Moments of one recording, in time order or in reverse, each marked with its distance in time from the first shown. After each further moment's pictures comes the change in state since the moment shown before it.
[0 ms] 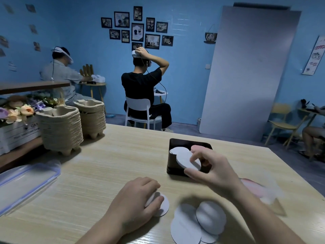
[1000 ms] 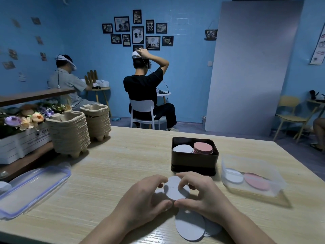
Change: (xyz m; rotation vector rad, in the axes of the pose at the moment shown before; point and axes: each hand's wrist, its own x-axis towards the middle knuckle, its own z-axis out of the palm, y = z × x) left_hand -0.003 0.005 -0.002 -0.102 -0.002 0.075; right_hand -0.047 0.003 0.049 0.080 -0.185 -0.088
